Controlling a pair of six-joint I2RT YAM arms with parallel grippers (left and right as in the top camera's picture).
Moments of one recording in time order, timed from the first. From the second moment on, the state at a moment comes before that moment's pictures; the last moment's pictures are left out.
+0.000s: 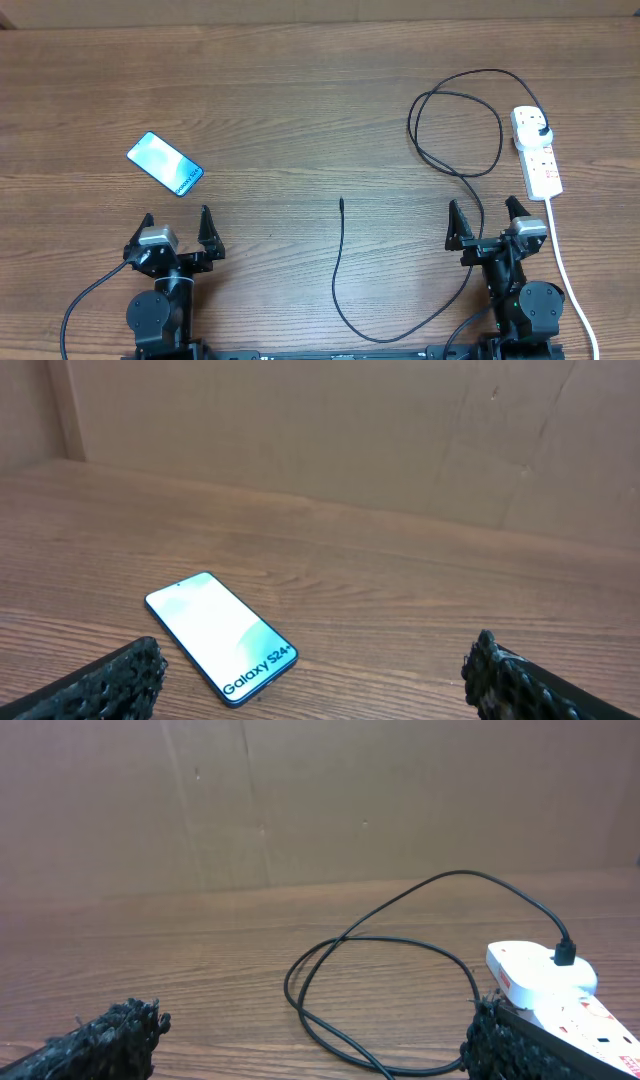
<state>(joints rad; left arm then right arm) 0.14 0.02 0.01 -0.07 0.07 -0.15 0.01 0.02 0.02 -0.03 -0.09 0.10</state>
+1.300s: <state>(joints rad) 0.14 0.02 0.01 -0.07 0.06 -0.10 0.01 0.02 0.02 -0.03 -0.09 0.10</state>
